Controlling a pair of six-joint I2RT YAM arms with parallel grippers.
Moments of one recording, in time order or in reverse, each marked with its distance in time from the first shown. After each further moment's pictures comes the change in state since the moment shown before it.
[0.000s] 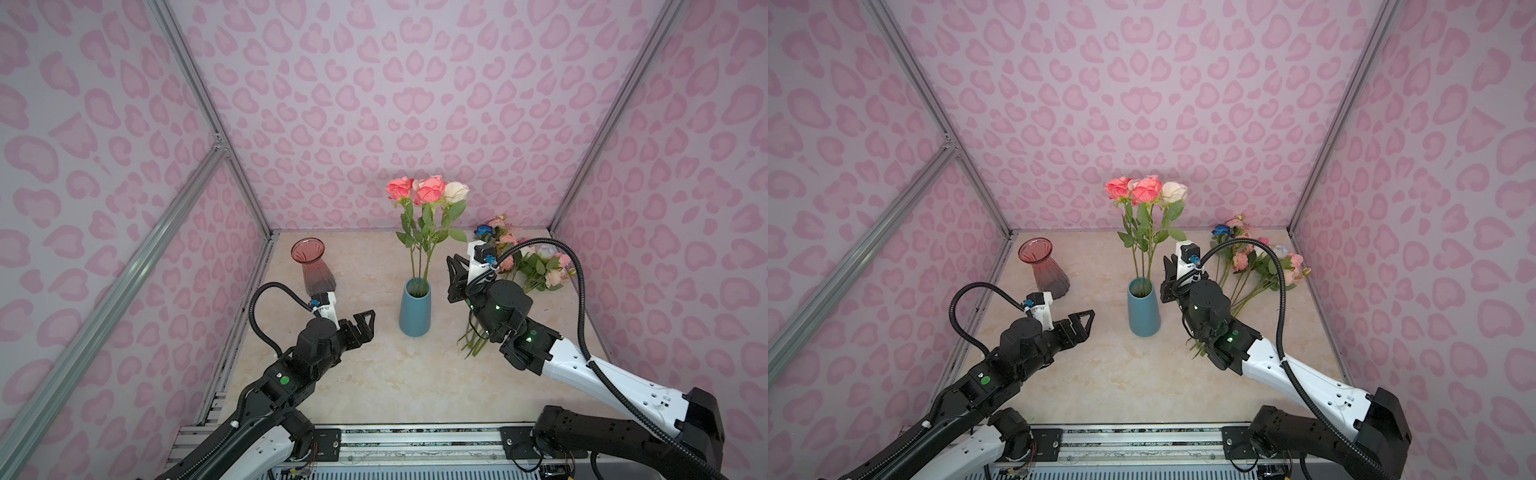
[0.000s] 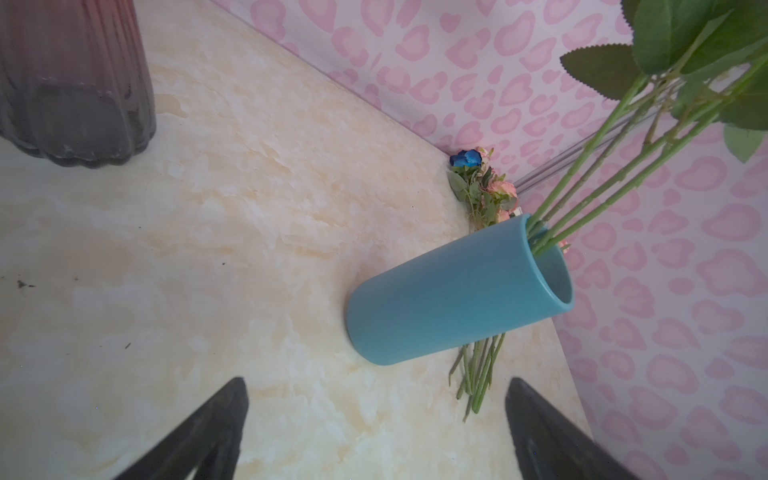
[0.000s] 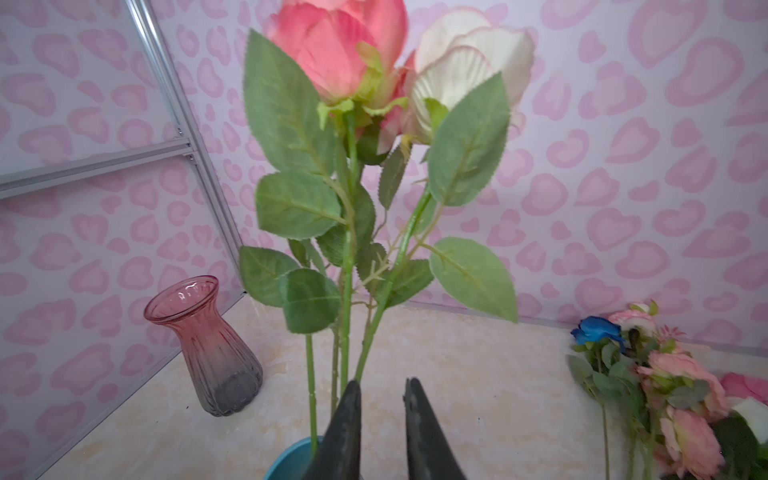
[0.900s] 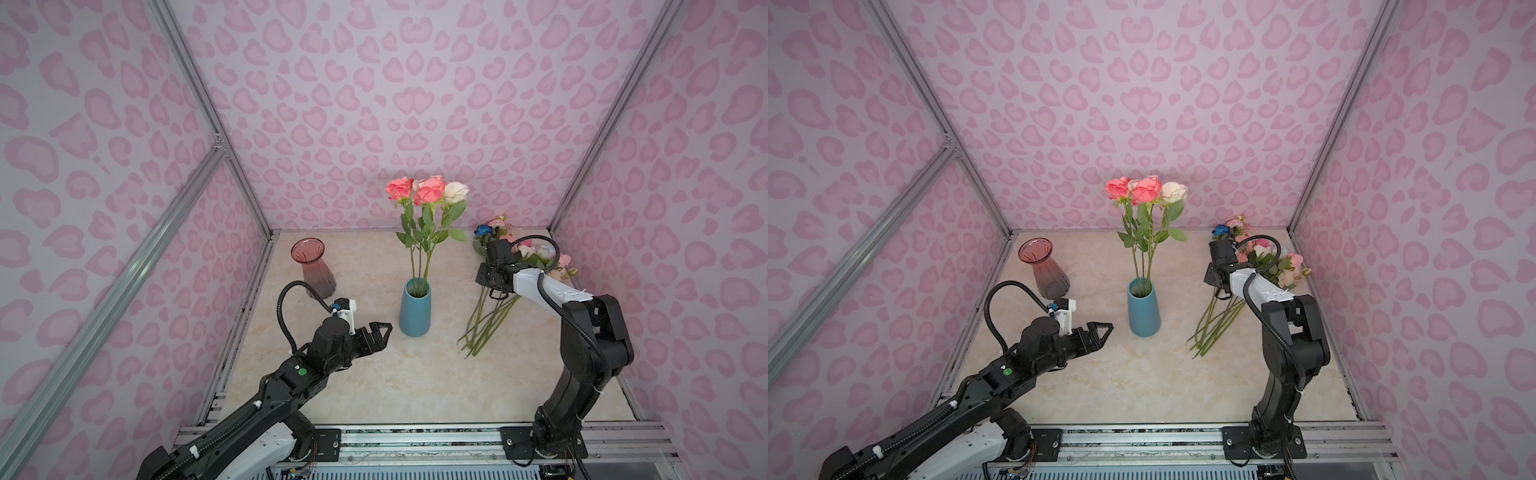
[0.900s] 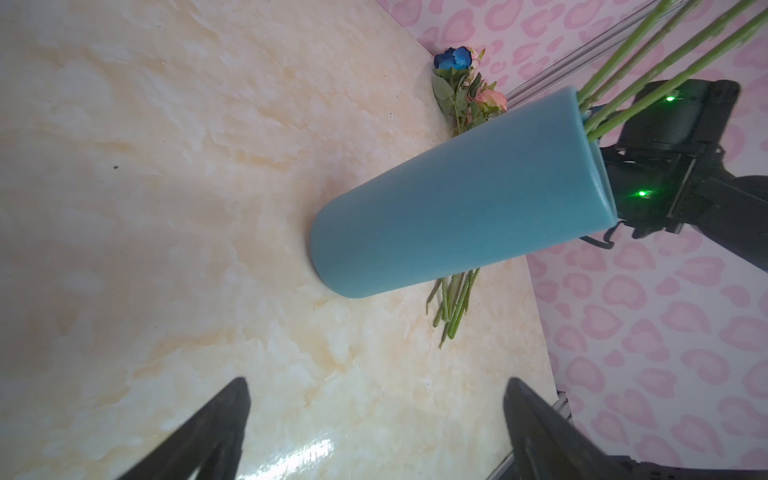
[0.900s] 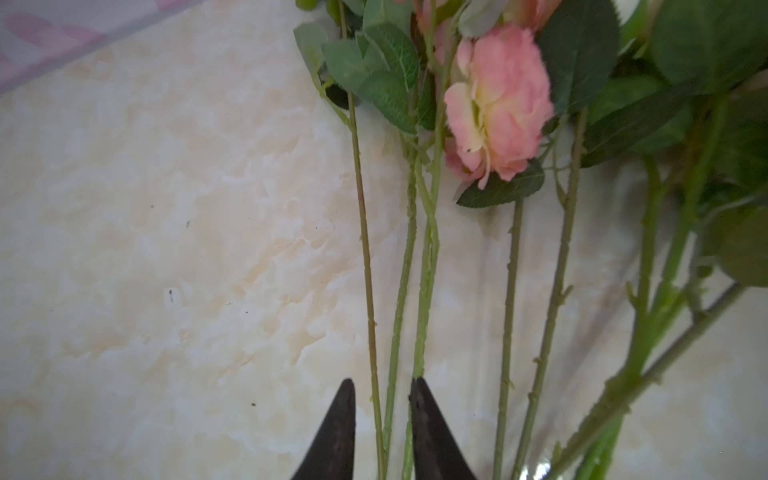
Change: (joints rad) left arm -0.008 0.122 -0.085 0.139 0.213 -0.060; right arm -0.570 0.746 0.410 -0.637 -0.267 0.336
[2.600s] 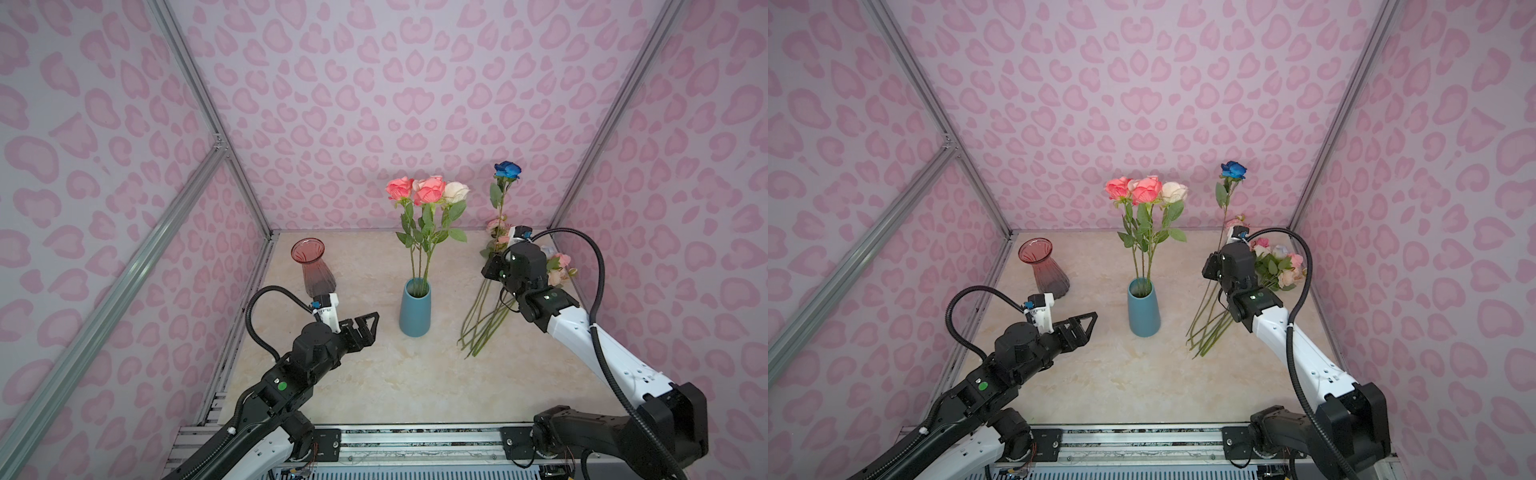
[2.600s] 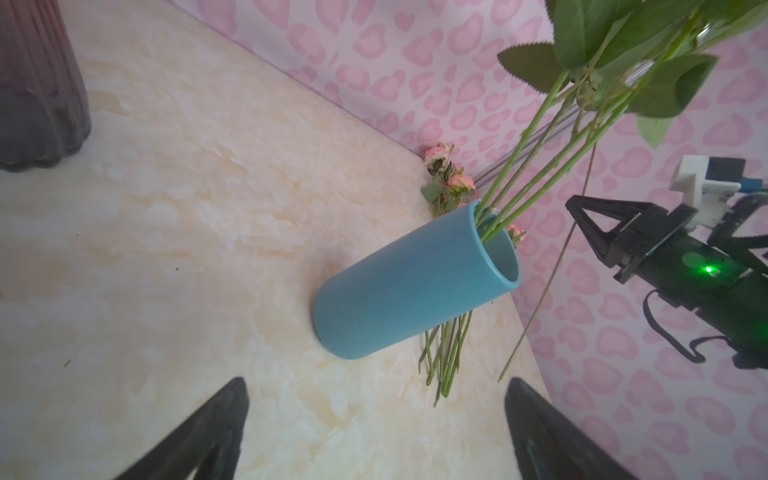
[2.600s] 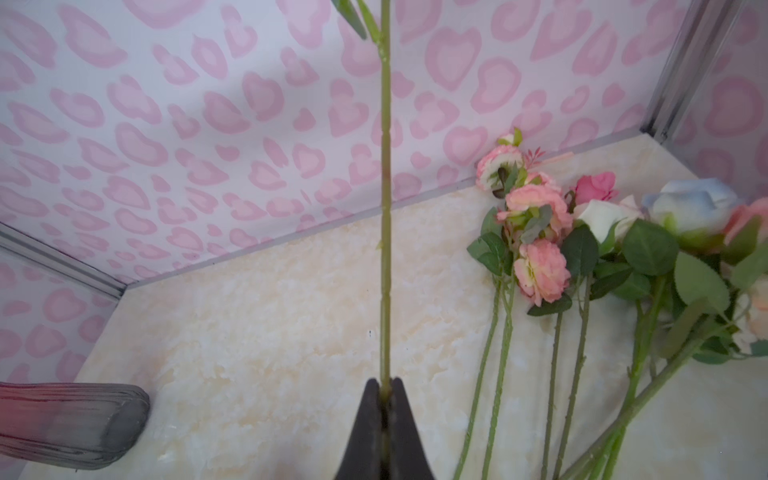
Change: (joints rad) left arm 0.000 -0.249 0.027 -0.086 -0.201 0.070; right arm 0.145 -0.640 -0.267 0.276 0.001 -0.055
